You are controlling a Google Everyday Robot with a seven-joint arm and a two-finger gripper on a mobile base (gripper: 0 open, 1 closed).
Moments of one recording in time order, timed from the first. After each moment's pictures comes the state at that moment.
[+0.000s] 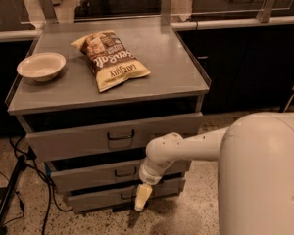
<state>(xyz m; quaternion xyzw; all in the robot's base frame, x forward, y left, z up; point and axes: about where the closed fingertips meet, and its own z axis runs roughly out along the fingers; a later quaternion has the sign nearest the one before) 0.530 0.010 0.431 -0.65 0.74 0.13 0.12</state>
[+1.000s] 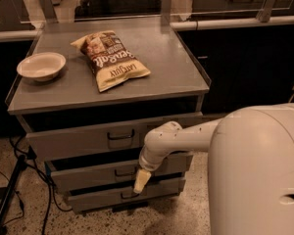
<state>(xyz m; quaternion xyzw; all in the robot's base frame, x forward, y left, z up) 0.589 0.008 0.461 -0.62 0.76 0.07 0.16</state>
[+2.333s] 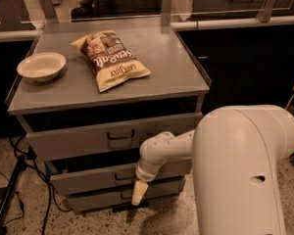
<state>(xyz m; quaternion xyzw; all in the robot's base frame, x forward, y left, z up) 0.559 0.018 0.407 -0.63 0.76 0.10 0.11</state>
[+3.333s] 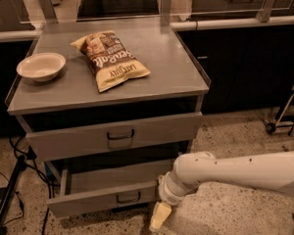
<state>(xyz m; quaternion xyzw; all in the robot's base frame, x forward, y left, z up) 0.455 -0.043 0.457 -0.60 0.77 0.17 0.14</state>
